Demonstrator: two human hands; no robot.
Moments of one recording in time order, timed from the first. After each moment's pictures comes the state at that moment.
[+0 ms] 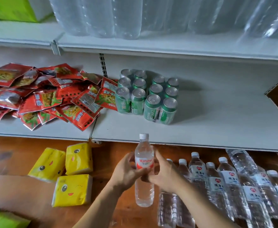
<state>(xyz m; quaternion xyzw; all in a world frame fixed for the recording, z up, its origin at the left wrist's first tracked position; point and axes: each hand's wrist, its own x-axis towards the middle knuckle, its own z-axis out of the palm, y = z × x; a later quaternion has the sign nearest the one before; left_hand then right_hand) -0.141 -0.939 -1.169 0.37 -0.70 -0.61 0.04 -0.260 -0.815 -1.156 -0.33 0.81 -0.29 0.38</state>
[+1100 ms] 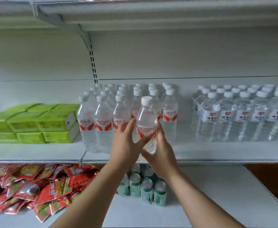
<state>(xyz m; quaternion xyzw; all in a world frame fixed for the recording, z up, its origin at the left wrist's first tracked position) -0.243 -1.003 -0.793 0.22 -0.86 -0.29 0.36 -0.340 -0.905 -0.838 -0.43 0.74 -0.52 -0.01</state>
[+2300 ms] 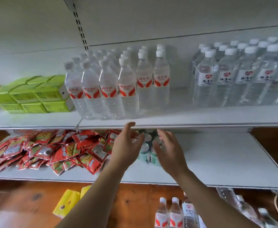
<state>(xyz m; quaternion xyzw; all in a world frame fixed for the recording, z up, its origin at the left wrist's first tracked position) -0.234 -0.931 -0.864 0.34 -0.83 -0.35 0.26 -0.358 -0.825 -0.944 -0.43 0.78 -0.46 -0.02</state>
